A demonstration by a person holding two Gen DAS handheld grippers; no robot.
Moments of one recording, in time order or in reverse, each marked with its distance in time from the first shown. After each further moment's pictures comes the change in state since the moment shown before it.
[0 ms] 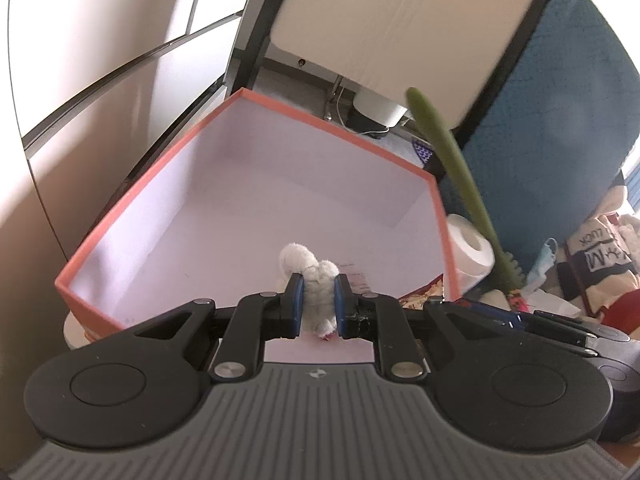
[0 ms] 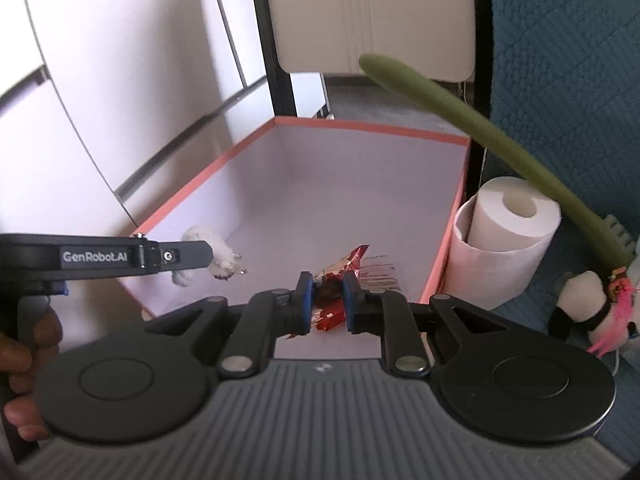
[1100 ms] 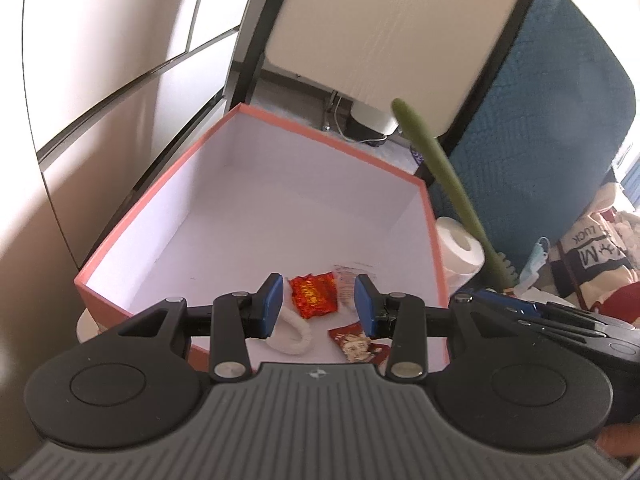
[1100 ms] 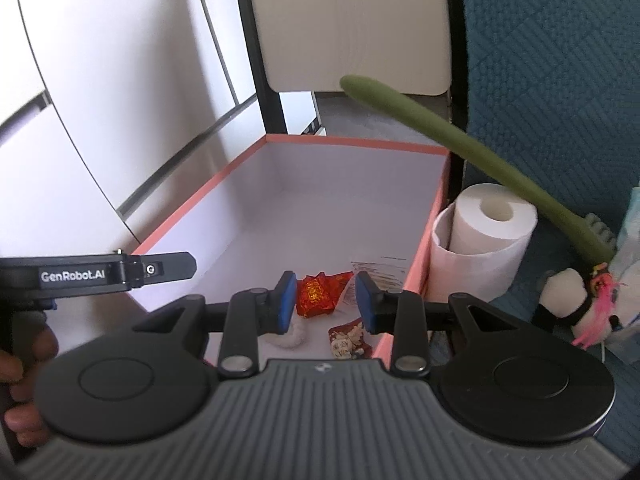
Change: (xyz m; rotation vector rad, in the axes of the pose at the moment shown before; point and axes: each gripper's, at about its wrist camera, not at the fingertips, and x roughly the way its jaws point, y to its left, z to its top) left arm -0.026 -0.007 -0.008 0.025 -0.041 0.009; right arm -0.035 -0.011 -0.001 0.041 -0.050 -0.010
